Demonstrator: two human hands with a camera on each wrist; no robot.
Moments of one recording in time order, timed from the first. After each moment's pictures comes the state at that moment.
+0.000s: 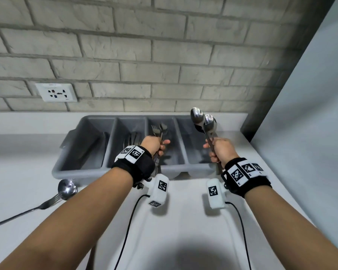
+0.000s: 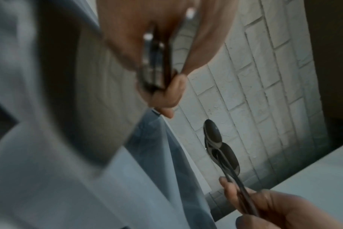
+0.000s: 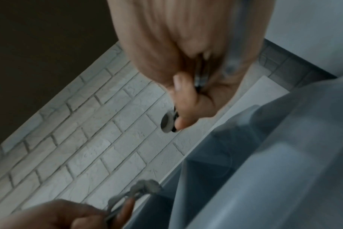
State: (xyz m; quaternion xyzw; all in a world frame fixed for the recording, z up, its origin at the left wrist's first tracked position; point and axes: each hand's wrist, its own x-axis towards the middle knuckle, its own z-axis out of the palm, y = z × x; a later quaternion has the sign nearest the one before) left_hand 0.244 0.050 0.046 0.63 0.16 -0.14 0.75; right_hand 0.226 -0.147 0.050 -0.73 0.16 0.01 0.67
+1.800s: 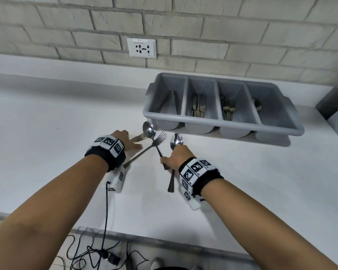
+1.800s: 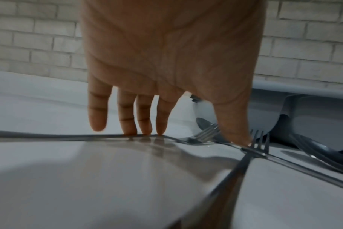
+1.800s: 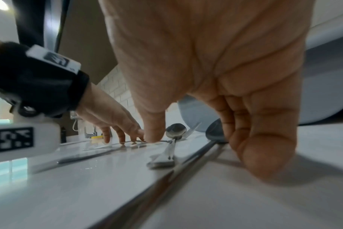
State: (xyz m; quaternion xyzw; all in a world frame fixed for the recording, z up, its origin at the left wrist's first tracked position) left_hand 0.082 0.322 -0.030 0.95 0.24 -0.20 0.09; right_hand 0.079 0.131 -0.038 -0.95 -0.06 0.22 0.23
